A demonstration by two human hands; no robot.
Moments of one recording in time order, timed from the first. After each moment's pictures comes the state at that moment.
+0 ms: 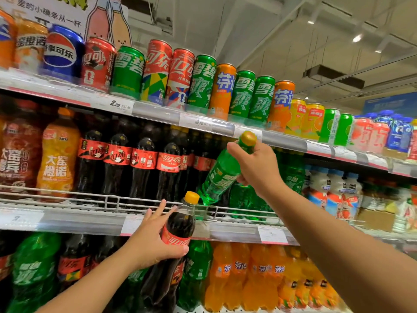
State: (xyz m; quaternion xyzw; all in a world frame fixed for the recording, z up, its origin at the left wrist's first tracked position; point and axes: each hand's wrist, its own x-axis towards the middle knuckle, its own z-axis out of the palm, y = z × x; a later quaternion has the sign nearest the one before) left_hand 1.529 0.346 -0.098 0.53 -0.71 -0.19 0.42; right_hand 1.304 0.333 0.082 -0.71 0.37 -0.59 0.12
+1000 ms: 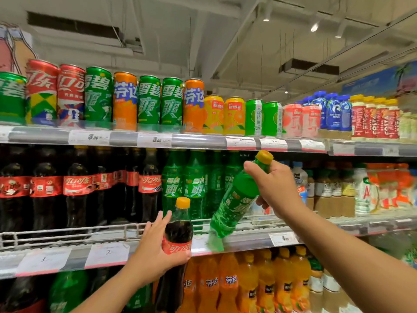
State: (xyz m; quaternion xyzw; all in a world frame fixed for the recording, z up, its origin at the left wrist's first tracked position) left_hand 1.328 0.310 -0.067 0.54 -0.71 -0.14 0.44; right_hand 1.056 0.303 0.064 -0.64 0.38 -0.65 0.15
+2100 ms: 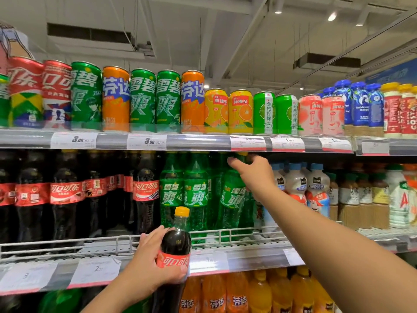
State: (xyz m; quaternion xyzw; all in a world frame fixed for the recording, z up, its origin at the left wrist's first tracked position) left_hand 1.327 0.291 -0.066 0.54 -0.70 -0.17 0.43; right_hand 1.081 0.165 0.083 -0.64 0.47 -0.59 0.13
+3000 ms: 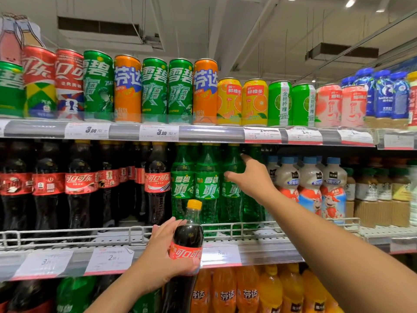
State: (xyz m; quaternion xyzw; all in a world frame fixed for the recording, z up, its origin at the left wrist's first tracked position) left_hand 1.331 0.287 -0.068 0.54 -0.70 -0.19 0.42; right_hand 1.109 0.163 0.063 -0.72 0.50 -0.47 0.07
